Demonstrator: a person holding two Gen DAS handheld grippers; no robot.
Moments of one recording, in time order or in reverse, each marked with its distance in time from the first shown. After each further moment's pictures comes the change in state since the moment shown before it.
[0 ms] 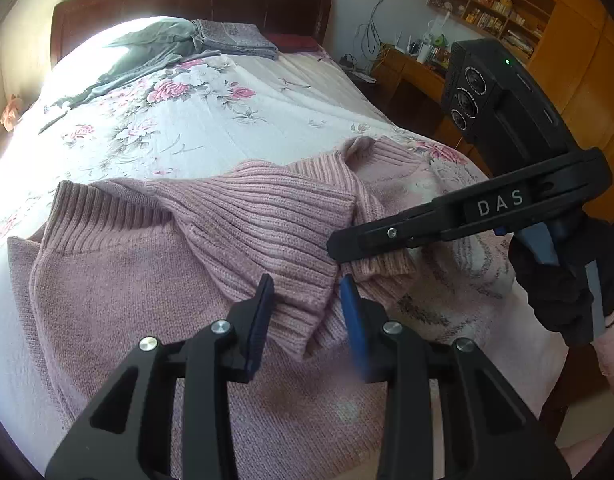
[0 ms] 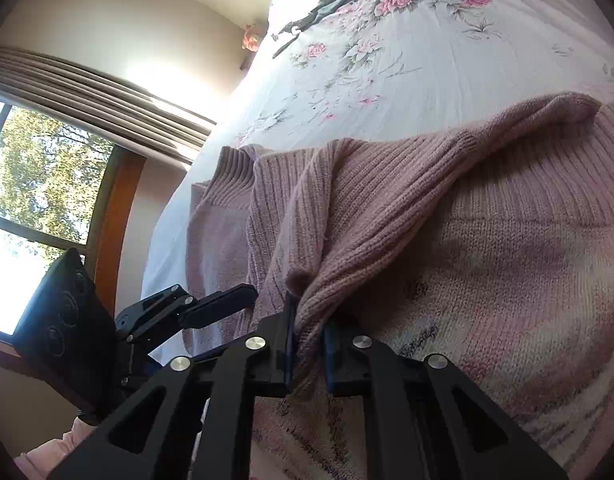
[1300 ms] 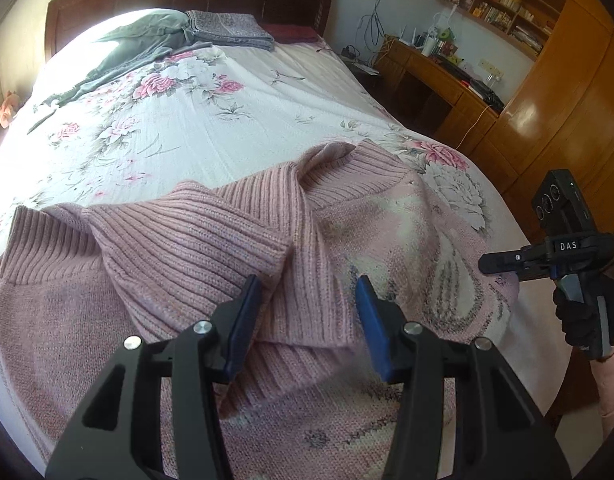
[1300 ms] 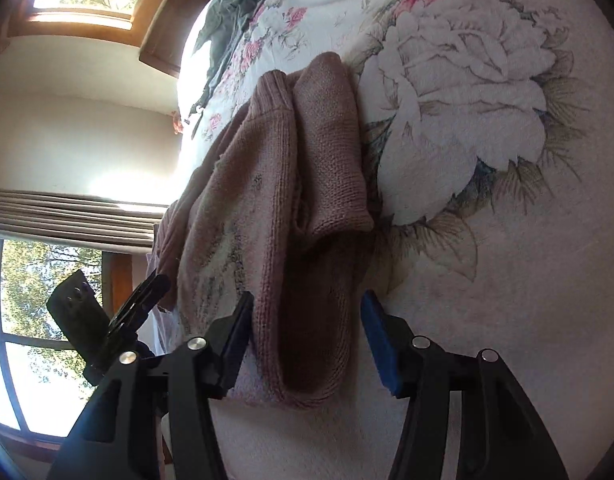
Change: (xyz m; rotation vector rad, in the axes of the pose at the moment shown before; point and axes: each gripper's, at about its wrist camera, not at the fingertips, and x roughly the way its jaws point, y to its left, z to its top) left arm 0.050 -0.044 0.028 -0.015 0.049 0.021; right arm -0.109 -0.183 -0.104 0.421 -0.143 0.049
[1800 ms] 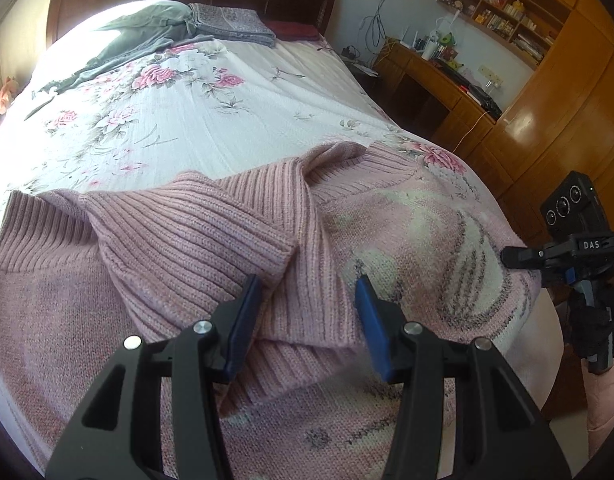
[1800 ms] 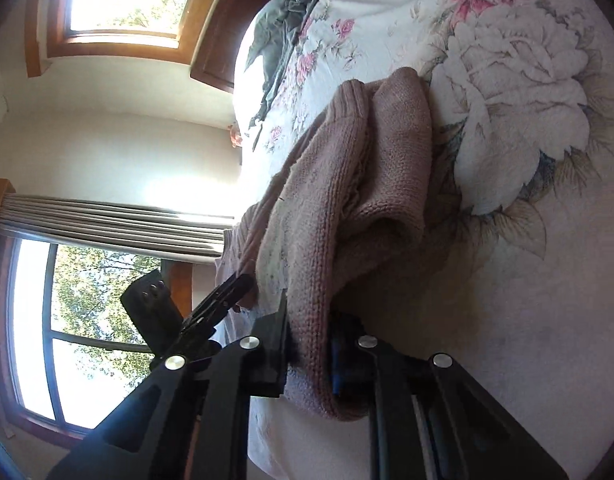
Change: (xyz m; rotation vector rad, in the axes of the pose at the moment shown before) left arm 0.001 0.011 -0.003 -0.035 0.004 -0.034; right arm -0.012 0.020 -0.013 0.002 -0.052 0.194
